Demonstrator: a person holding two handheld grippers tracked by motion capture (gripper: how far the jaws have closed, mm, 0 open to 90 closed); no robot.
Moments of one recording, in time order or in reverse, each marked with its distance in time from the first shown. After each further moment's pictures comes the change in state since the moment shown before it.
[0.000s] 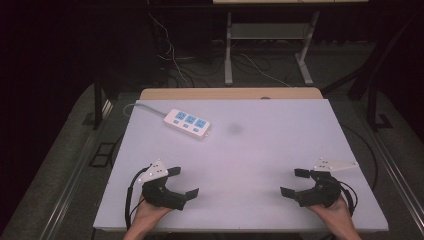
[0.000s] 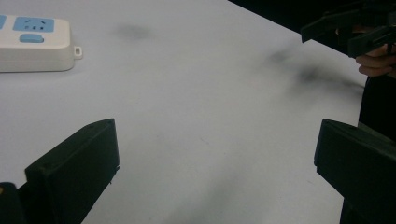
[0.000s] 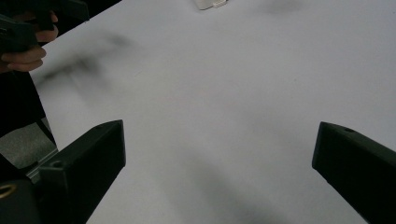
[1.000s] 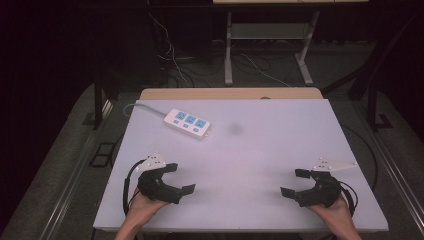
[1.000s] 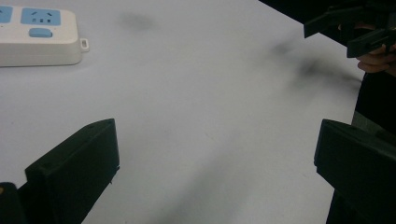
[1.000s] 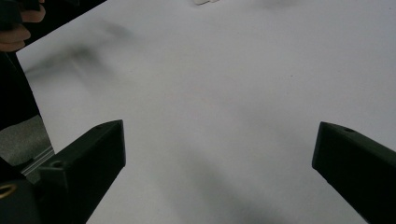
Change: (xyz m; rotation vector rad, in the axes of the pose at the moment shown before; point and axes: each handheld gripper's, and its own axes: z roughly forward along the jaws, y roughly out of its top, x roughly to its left) left arm 0.010 0.022 -0.010 0.079 -0.002 -0.034; right arm -0.001 0.000 0.000 0.016 -0.014 -0.003
